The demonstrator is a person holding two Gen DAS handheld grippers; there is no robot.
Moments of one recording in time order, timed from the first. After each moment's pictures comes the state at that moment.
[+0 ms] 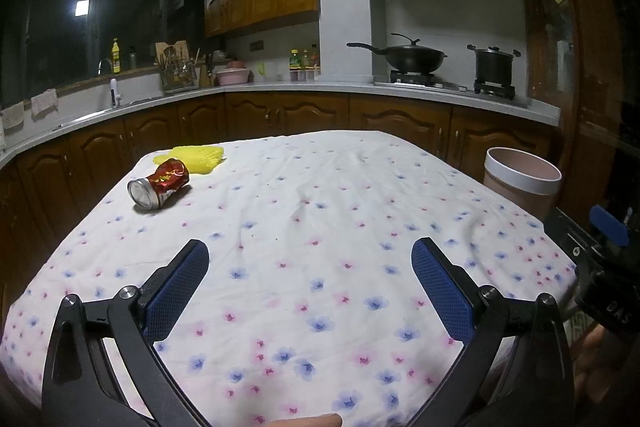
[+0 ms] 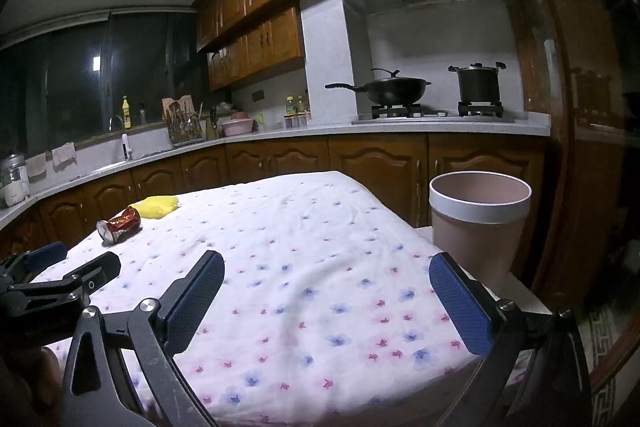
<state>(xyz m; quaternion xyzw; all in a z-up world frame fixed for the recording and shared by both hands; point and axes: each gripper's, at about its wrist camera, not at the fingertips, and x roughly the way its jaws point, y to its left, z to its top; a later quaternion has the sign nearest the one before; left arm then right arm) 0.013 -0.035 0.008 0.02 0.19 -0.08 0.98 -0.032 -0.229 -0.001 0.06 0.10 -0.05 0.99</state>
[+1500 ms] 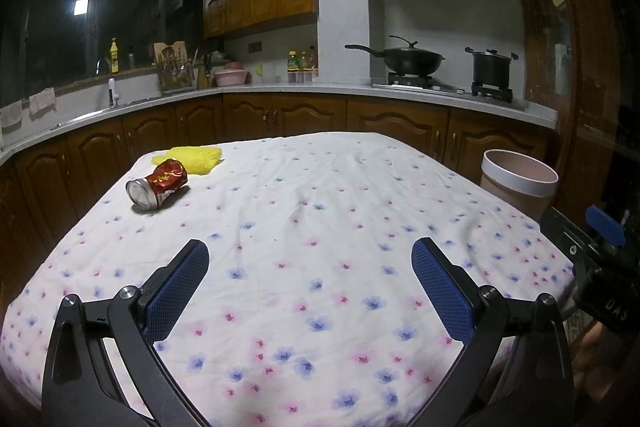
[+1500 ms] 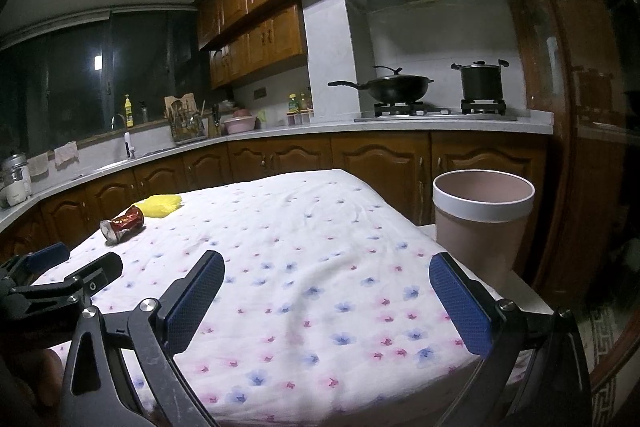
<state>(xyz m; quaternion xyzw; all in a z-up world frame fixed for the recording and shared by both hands) 0.008 -0.039 0.012 0.02 0.19 -0.08 0.98 -0.033 -0.226 0.001 0.07 0.10 -0.05 0.99</state>
